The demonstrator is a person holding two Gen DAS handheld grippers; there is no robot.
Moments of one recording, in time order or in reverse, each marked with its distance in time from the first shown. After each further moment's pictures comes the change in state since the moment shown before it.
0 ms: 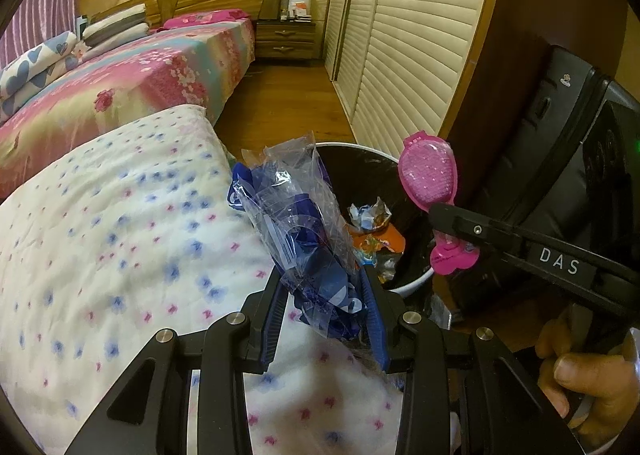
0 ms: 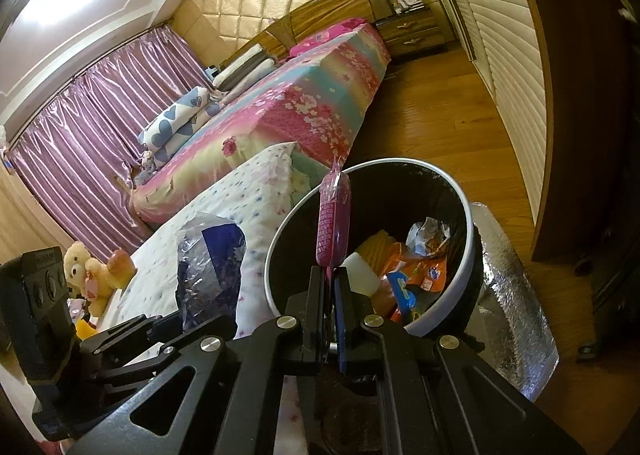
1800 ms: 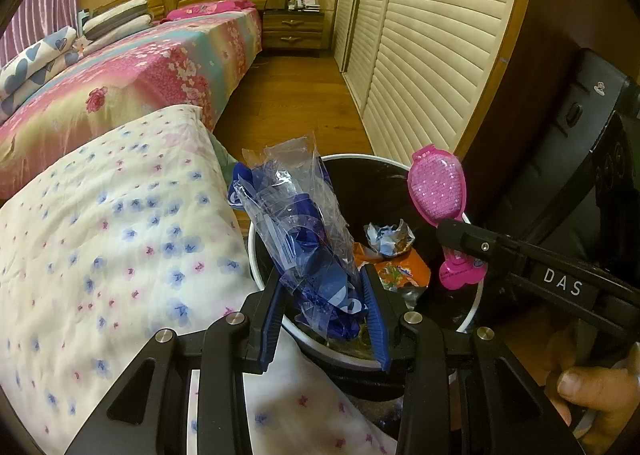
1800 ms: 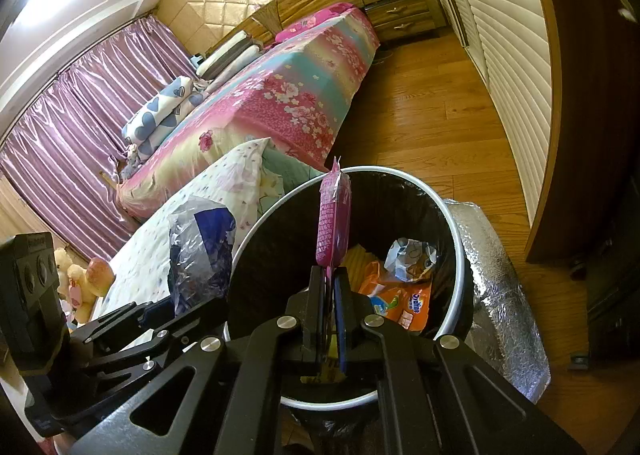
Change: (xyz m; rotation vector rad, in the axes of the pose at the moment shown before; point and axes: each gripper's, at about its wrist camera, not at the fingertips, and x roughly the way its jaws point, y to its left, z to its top) left arm 0.043 -0.003 0.036 -0.014 0.043 0.028; right arm 0.034 -0.020 0.025 0.015 0.060 -0.036
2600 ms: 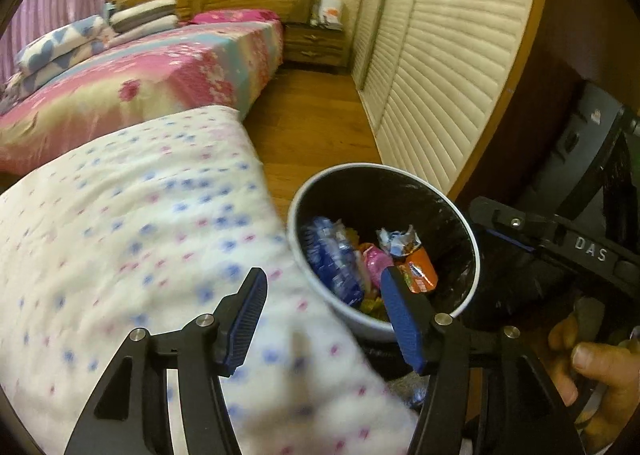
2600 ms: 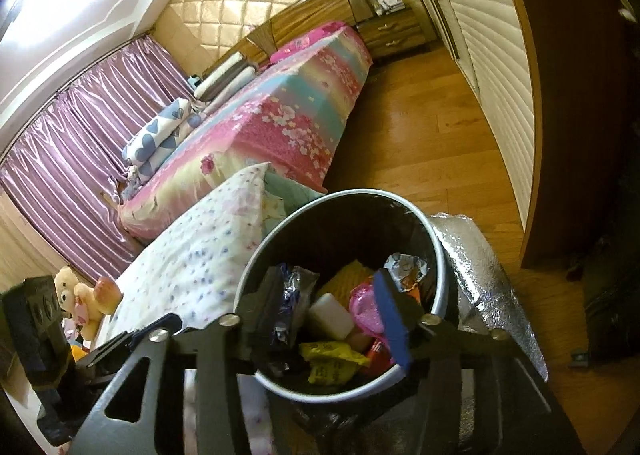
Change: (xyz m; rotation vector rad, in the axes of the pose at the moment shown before) left arm -0.051 0.030 -0.033 -0.097 -0.084 0.020; right arm -0.026 0.005 -0.002 0.028 -0.082 -0.001
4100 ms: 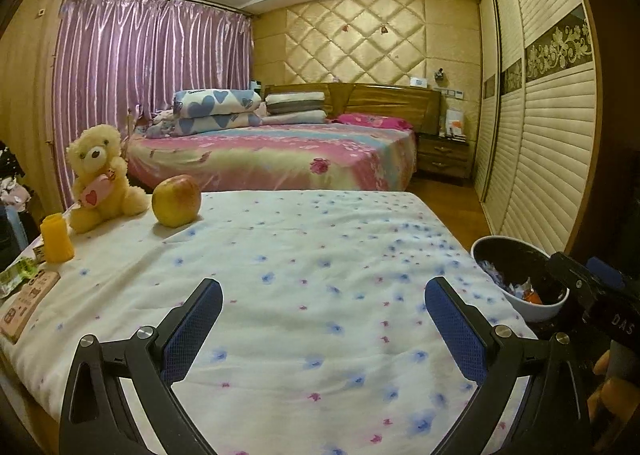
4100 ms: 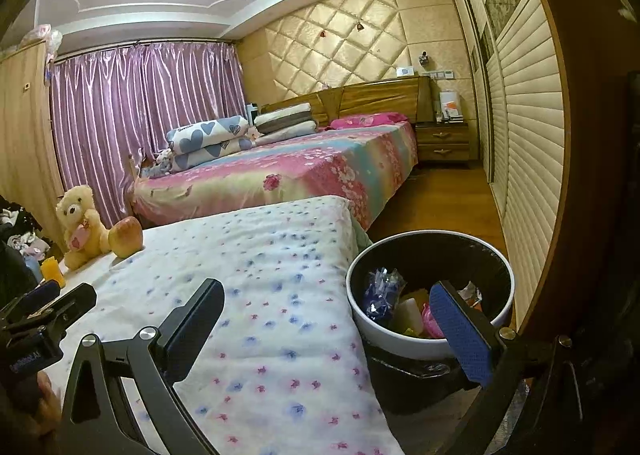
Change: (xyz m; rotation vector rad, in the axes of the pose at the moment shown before) left arm -0.157 0.037 -0.156 -0.143 -0.427 0.428; right arm -0.044 0.123 -0.107 -0.389 -0.314 -0.028
